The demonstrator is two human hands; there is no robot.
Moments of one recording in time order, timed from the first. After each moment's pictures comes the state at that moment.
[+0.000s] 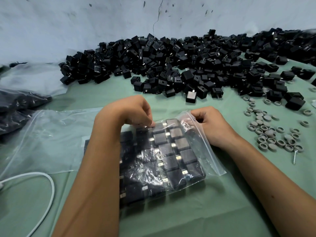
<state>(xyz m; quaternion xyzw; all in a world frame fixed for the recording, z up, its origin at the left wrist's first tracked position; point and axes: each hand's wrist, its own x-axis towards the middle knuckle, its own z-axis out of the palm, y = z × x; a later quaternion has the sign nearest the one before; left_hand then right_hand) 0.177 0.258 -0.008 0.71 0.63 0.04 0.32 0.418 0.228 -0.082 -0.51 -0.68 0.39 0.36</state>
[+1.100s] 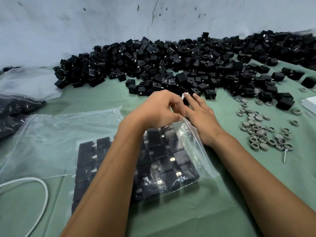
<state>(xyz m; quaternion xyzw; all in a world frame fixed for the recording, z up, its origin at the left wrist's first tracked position) 0.242 0.254 -0.013 0.82 0.48 0.18 0.25 0.423 0.252 -0.093 -0.59 -0.79 0.07 0.15</state>
